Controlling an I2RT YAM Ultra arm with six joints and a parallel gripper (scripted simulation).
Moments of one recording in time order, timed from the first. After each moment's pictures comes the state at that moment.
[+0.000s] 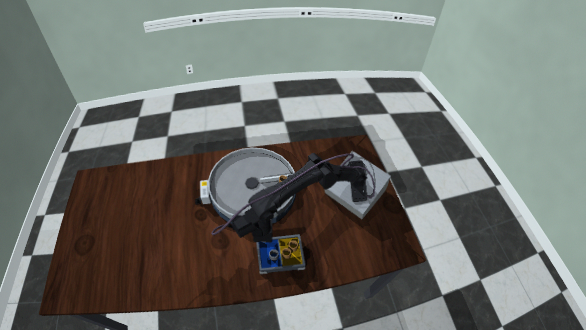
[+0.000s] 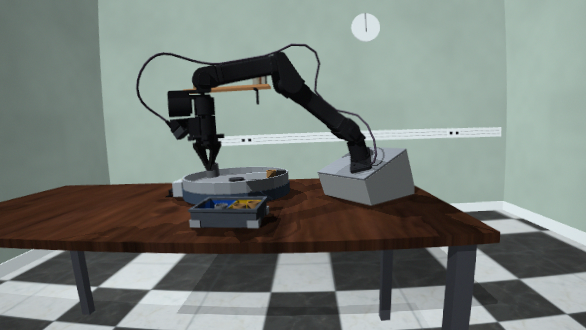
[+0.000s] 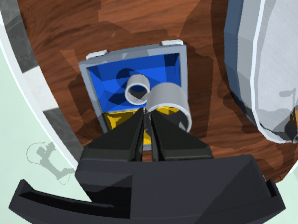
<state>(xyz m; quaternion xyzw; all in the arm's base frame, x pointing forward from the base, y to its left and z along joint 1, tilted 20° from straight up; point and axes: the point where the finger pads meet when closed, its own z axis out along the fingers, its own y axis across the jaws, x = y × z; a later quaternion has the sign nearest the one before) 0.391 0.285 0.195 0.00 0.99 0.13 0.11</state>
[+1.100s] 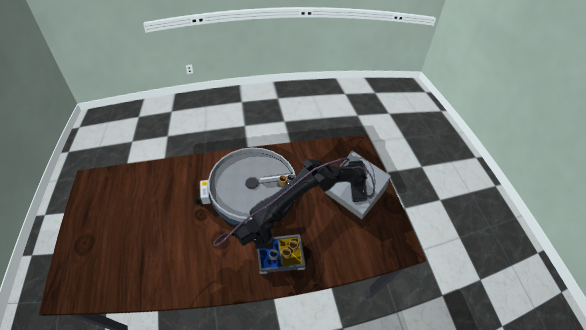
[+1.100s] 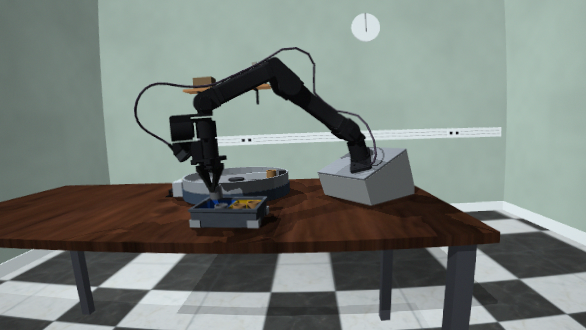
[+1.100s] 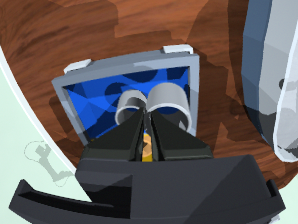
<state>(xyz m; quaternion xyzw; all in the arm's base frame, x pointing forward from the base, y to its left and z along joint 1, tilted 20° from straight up) 0.403 0.298 0.132 0.00 0.99 0.12 0.10</state>
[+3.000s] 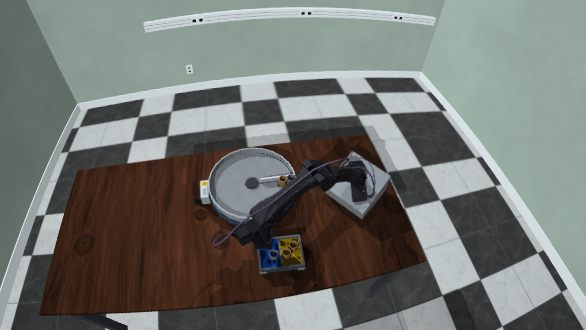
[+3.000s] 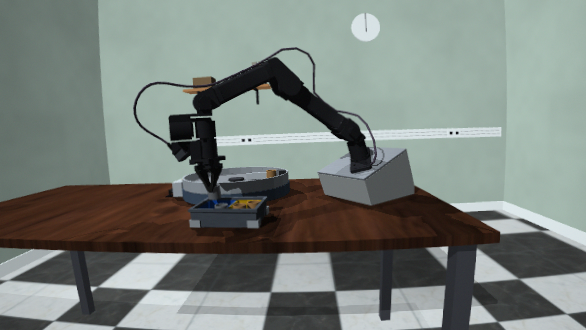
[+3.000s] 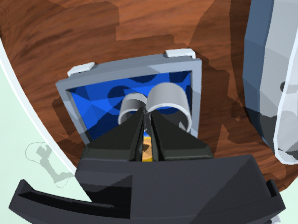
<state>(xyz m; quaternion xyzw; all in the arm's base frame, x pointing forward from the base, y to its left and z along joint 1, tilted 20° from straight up) 0.406 0.301 0.134 0.00 0.99 0.12 0.11</state>
